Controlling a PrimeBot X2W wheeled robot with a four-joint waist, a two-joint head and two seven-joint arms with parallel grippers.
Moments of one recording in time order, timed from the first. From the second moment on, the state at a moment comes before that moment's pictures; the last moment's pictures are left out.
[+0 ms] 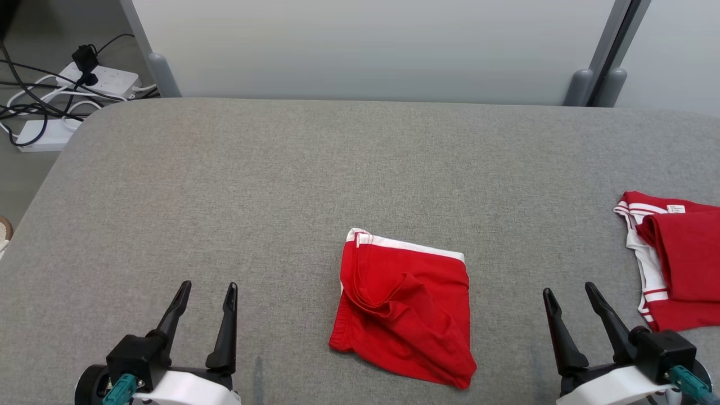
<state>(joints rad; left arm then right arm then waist) -0.01 0.37 -0.44 0.02 -0.55 0.28 -0.23 -0.01 -0.11 0.13 0.22 0.25 0.13 -0.25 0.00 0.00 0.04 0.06</state>
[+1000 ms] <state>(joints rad) -0.05 0.34 -0.47 0.04 -0.55 0.28 -0.23 -0.35 -0.14 0.60 0.76 0.63 0.13 -0.25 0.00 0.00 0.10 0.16</state>
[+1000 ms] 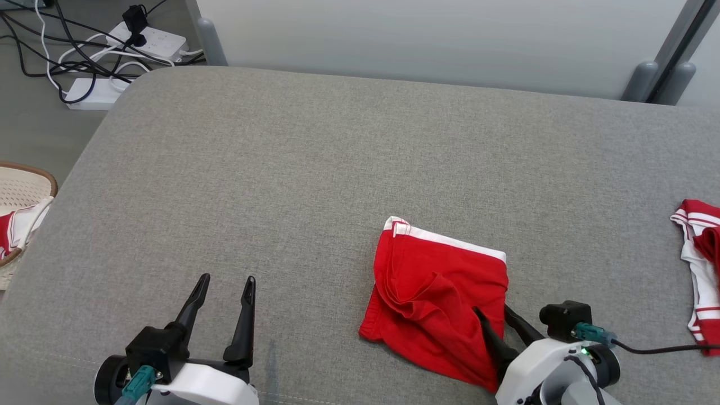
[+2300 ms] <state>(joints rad) -0.15 0.34 -0.50 0.05 -0.54 0.24 -0.22 -0.69 -0.62 0.56 0.63 0.53 0.13 -0.11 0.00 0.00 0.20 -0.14</state>
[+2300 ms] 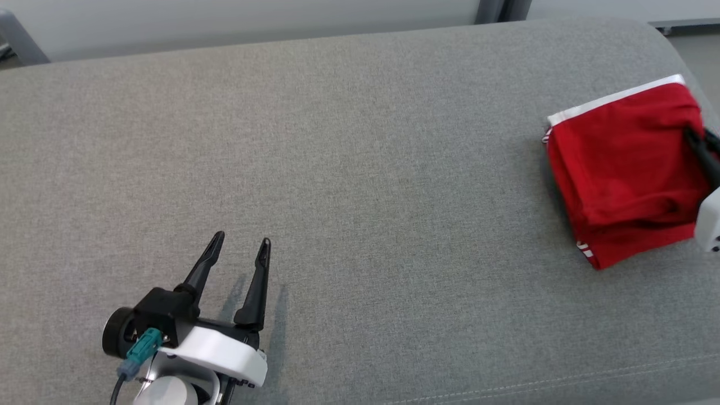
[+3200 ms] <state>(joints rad) -0.28 0.36 -0.51 0.08 -0.52 0.20 -0.22 -0.84 -0.54 0.24 1.06 0.51 0.13 -0.25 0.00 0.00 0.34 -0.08</state>
